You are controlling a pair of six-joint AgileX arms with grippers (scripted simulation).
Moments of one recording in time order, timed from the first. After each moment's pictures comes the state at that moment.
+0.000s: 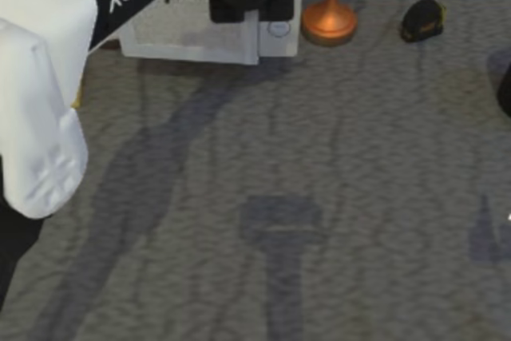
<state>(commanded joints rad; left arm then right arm) -0.57 2.36 2.29 -1.05 -0.28 -0.51 0.00 0.00 0.00 0.00 0.00 0.00</state>
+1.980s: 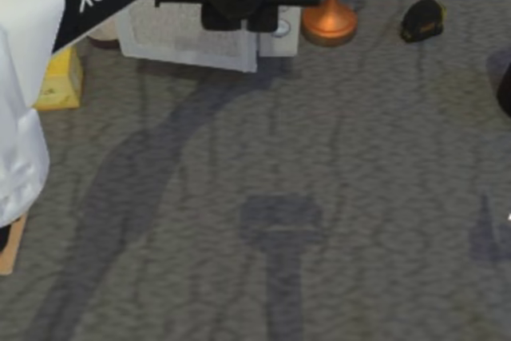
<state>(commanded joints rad) -0.56 2.24 2.09 -0.94 -0.23 -0.42 0.00 0.00 0.00 0.00 0.00 0.00</state>
